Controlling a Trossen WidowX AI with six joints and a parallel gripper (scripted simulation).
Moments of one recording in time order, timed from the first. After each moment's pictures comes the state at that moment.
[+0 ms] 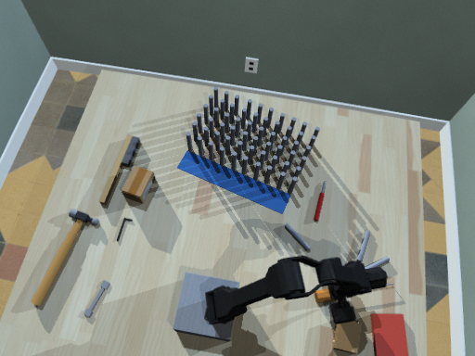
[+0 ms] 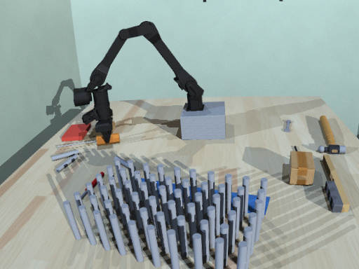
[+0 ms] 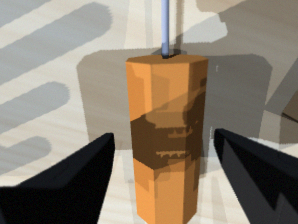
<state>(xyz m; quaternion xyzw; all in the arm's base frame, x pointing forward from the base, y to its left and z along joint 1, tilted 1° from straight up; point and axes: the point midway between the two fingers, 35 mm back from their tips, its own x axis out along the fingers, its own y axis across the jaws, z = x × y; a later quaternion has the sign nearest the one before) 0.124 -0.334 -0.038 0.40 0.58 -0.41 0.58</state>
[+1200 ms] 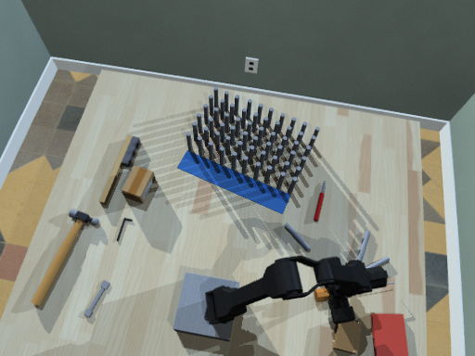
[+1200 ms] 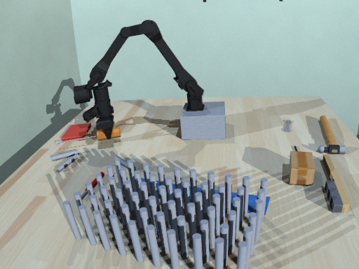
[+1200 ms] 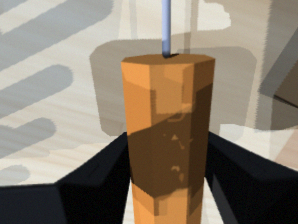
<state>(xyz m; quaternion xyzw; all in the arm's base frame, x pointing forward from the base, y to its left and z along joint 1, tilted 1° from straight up) 0.121 -0.327 -0.027 0.41 0.58 -0.40 0.58</state>
